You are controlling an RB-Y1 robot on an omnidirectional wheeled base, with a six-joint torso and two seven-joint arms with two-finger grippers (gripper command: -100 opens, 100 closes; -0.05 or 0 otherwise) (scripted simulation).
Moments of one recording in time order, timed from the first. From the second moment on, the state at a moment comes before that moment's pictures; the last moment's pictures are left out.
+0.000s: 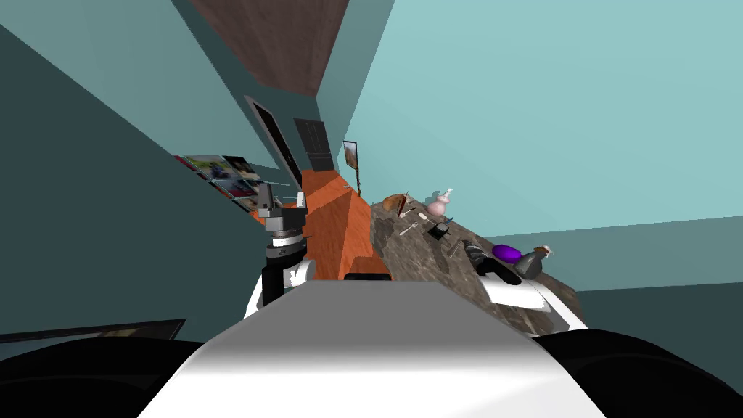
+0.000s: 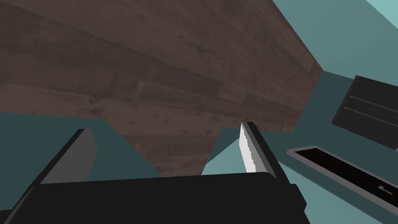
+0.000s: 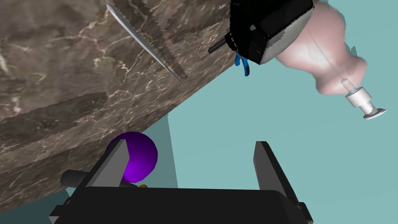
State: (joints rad) left arm 0.50 0.02 0.01 -2.40 -0.02 -0.51 0.16; right arm 0.64 -0.59 -0.39 -2.12 -0.10 0.75 0.04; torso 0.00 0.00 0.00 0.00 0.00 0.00
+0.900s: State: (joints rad) left arm 0.50 0.02 0.01 -2.40 -0.02 -0.51 0.16; right arm 0.69 -0.71 -0.32 -2.03 -0.08 0.98 0.04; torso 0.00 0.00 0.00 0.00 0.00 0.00
